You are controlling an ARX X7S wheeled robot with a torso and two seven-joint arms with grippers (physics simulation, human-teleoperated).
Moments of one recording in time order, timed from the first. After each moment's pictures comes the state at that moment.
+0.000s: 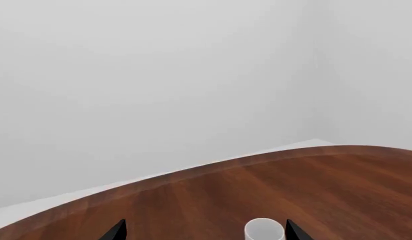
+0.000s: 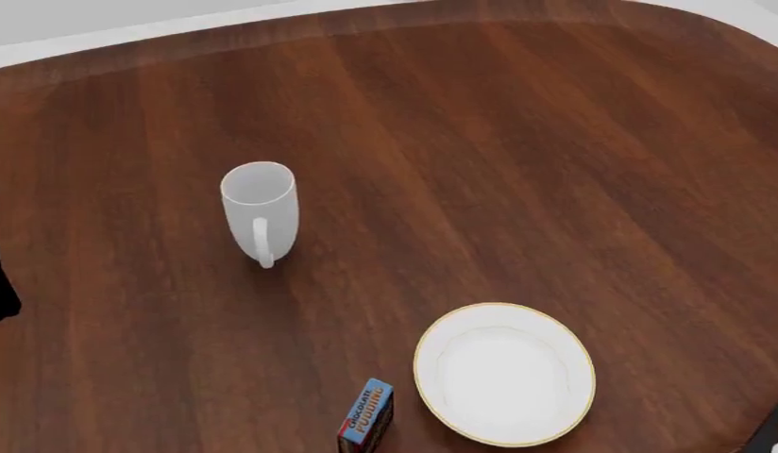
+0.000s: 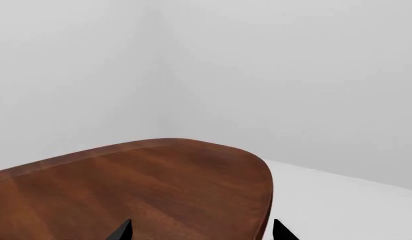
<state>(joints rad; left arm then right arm) -0.50 -0.48 -0.14 0.72 -0.60 -1.04 -0.27 -0.18 0.24 0.33 -0.79 0.37 0.48 0.40</state>
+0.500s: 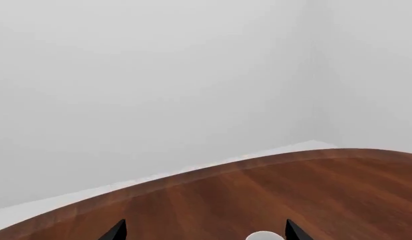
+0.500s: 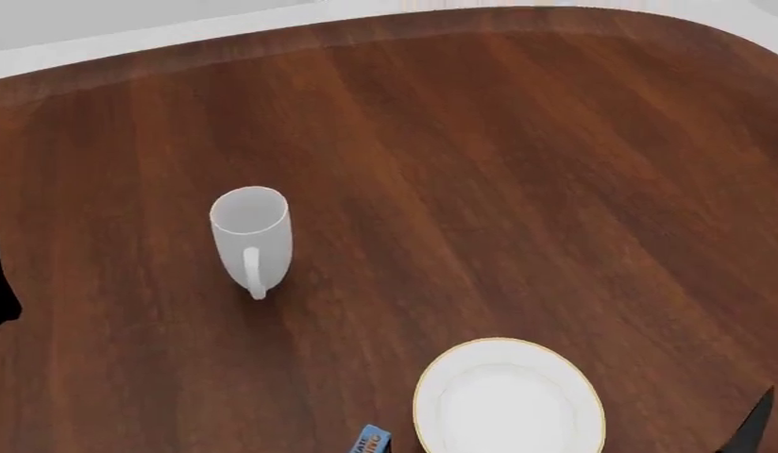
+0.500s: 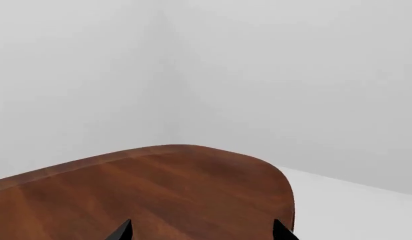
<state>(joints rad) -0.49 -0.48 -0.14 0.71 -0.61 -1.02 -0.27 -0.17 0.26 0.31 -0.81 0.39 0.50 0.41</state>
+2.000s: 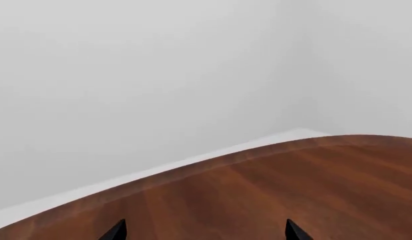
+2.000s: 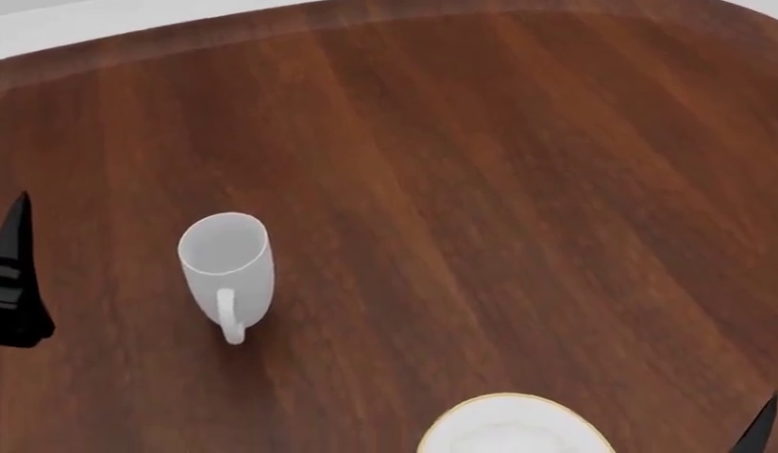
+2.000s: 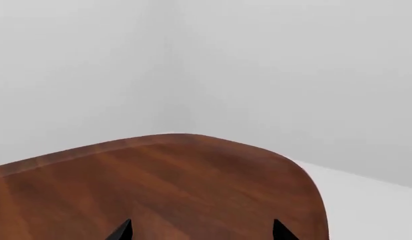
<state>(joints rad) -0.42 -0.49 -0.05 0.66 -0.54 -0.85 -0.22 -0.20 0.28 0.30 -0.78 0.40 0.44 0.42</state>
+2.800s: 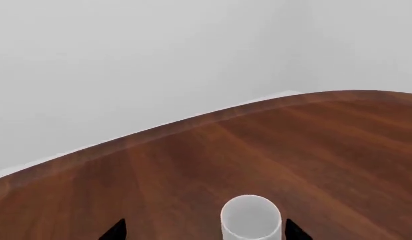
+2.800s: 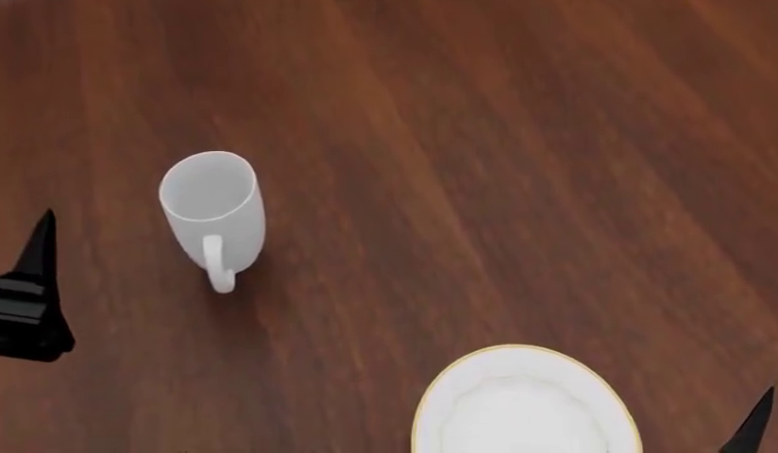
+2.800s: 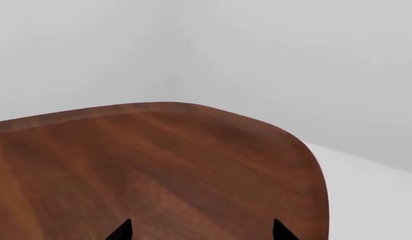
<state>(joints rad) -0.40 -0.49 -0.01 0.61 -0.52 -0.79 -0.20 -0.19 0.30 0.28 -0.79 0.41 0.46 0.45</state>
